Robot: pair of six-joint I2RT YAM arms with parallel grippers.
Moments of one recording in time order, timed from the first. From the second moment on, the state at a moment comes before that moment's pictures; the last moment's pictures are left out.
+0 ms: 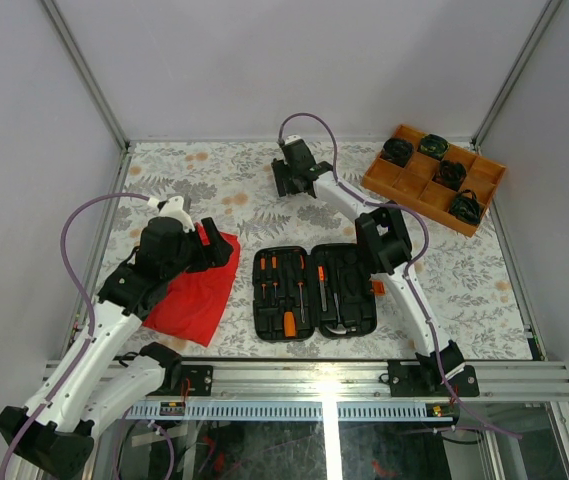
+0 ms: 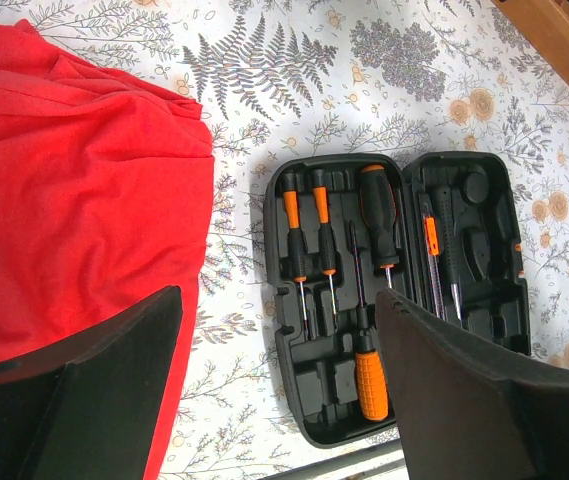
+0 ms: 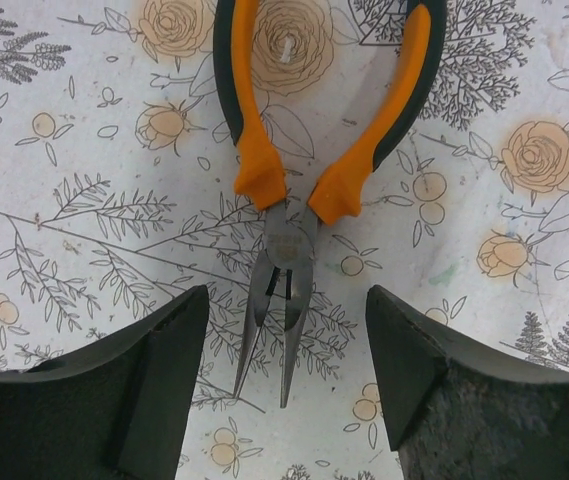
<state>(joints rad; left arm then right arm) -0.41 0.80 0.83 -0.61 -0.03 -0.53 0.56 2.63 2.30 -0.45 0.13 0.16</state>
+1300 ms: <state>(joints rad) -0.41 0.77 0.83 -0.63 -0.12 -0.55 0.56 2.27 1.73 -0.30 0.13 0.11</state>
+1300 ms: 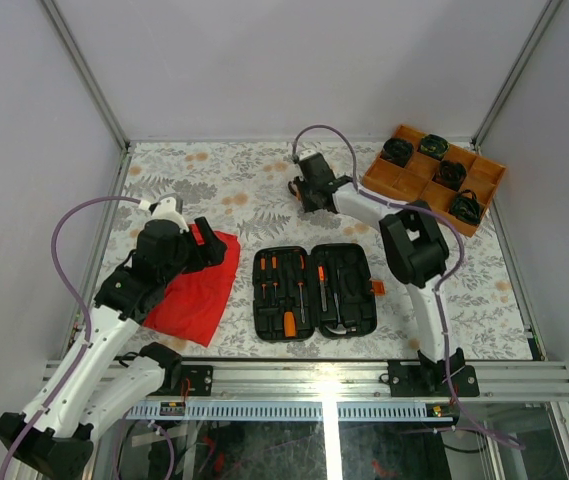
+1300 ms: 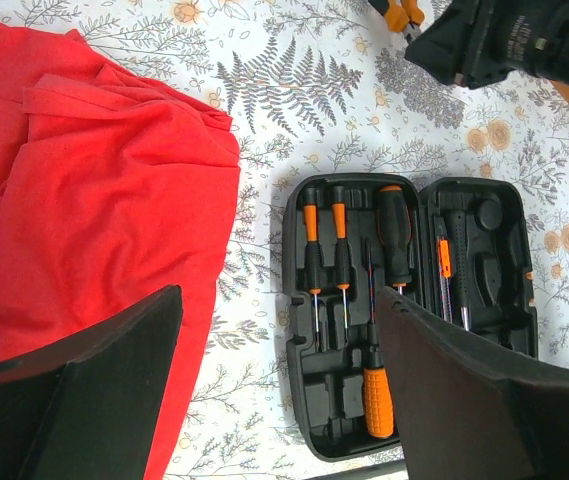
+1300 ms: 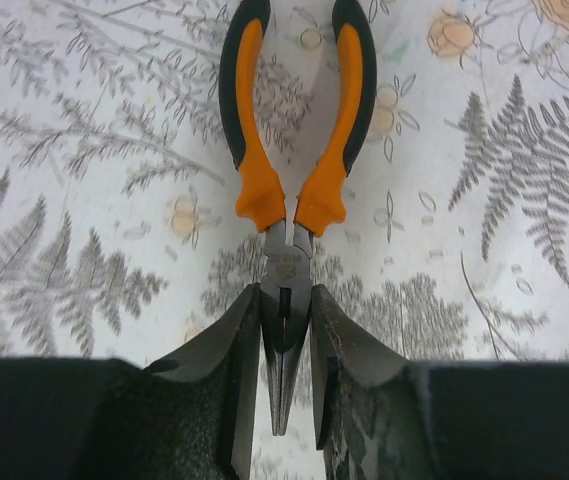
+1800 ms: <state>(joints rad) -0.41 0.75 0.82 -0.61 -0.01 -0.58 0.56 1.89 1.33 -0.19 0.02 0.13</state>
